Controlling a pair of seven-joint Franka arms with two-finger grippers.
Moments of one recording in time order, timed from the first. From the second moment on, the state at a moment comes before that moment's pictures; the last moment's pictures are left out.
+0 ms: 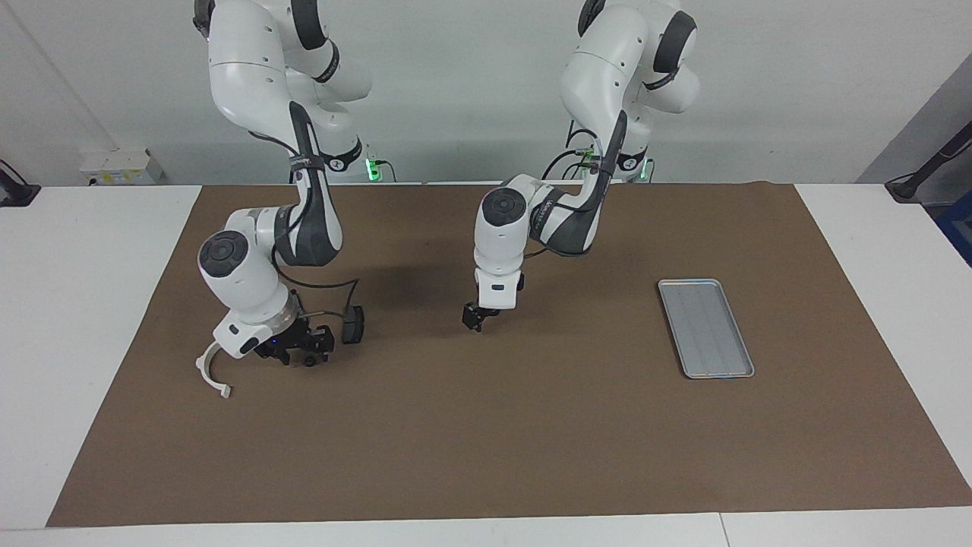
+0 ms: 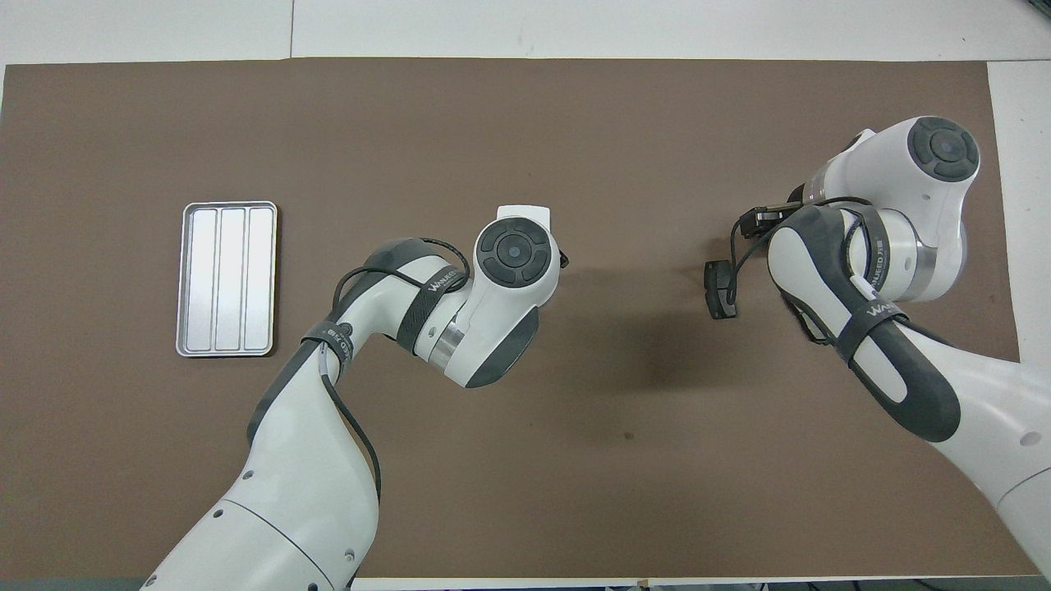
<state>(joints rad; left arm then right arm) -0.67 0.54 -0.04 -1.67 0.00 2.24 -1.36 0.03 0.43 -0.01 -1.83 0.06 2.28 -0.06</state>
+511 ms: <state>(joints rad) -0.68 0.55 -0.04 -1.67 0.00 2.23 -1.36 0.04 0.44 -0.01 -1.83 0.06 2.30 -0.06</state>
